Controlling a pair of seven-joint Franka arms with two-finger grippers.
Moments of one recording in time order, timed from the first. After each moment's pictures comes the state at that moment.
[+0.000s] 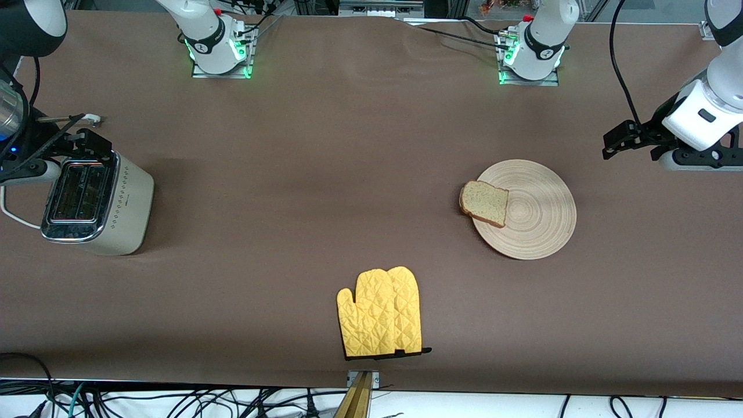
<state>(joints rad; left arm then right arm) 0.06 -0.02 -0.10 -1.73 -0.02 1.68 -0.06 -0.05 0.09 0.08 -1.59 -0.07 1.67 -0.12</state>
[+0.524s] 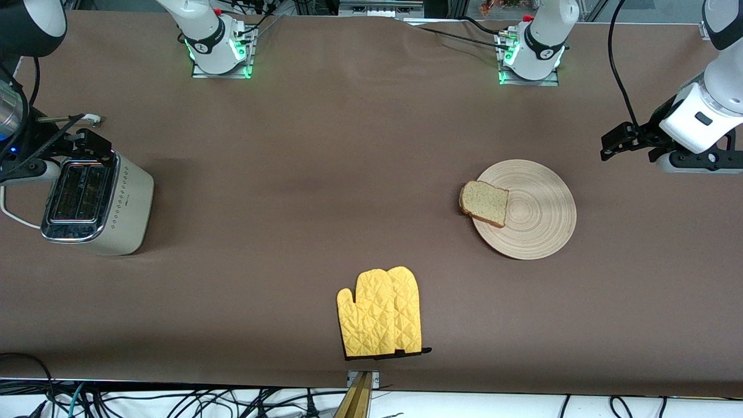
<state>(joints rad) 0.06 -0.01 -0.10 -1.73 -0.02 1.68 -0.06 -0.05 0.09 0.08 -1.59 -0.07 1.67 -0.12</state>
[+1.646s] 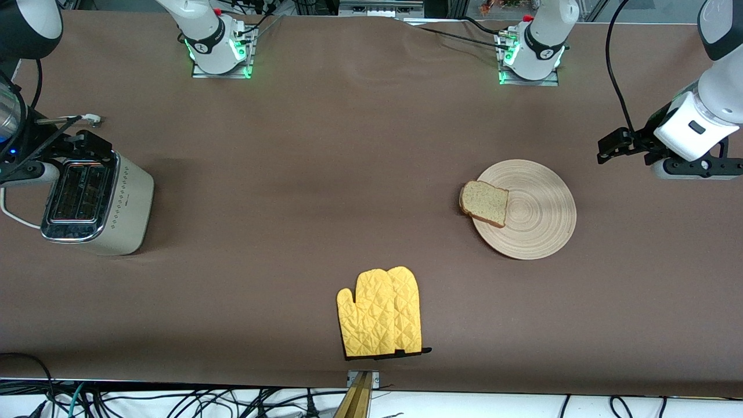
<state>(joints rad) 0.06 0.01 -0.10 -1.73 -0.02 1.68 -0.06 -0.06 0.09 0.08 -1.59 -0.04 1.67 -0.12</state>
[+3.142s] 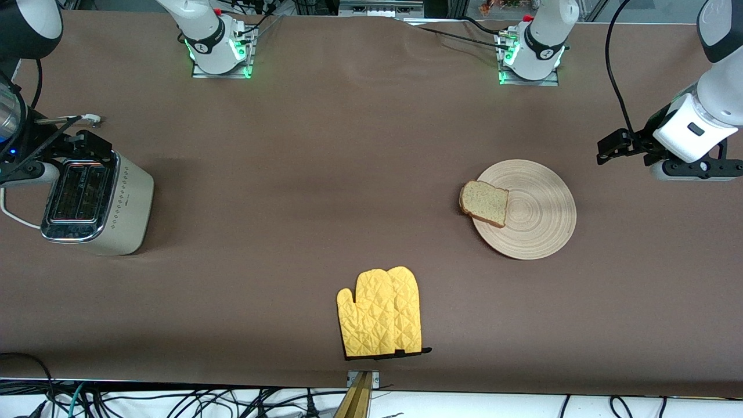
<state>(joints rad) 0.06 0.01 -0.10 -1.73 -0.02 1.68 -0.06 -0.06 0.09 0.08 -1.59 -0.04 1.67 -0.12</state>
